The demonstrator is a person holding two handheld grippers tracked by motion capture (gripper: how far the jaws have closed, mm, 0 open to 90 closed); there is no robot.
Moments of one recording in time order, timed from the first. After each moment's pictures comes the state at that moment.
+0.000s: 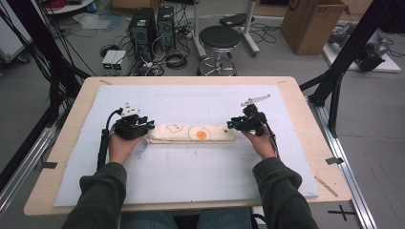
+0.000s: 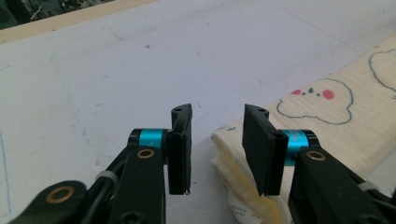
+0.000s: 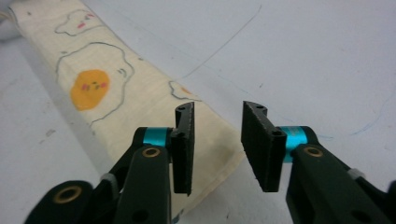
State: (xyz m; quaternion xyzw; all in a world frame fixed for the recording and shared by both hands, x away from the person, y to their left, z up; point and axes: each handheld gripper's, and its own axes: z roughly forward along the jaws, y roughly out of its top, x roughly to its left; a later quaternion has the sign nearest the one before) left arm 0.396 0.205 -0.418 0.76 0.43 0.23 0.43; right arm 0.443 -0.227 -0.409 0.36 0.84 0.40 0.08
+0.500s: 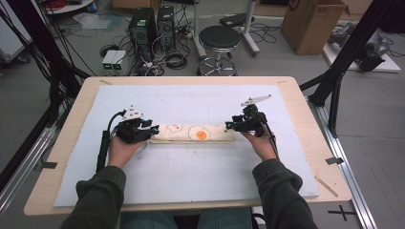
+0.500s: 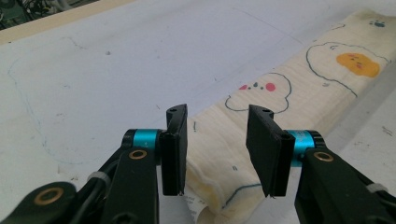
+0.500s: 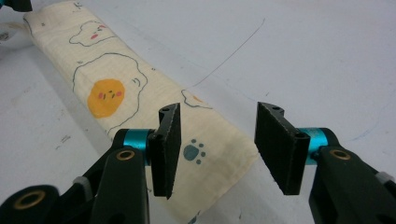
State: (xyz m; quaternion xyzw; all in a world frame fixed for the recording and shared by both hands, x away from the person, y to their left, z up) left arm 0.382 0.194 -0.409 0.78 0.39 0.20 0.44; right arm 0.433 -0.222 -0.399 0.36 0.83 0.41 0.09
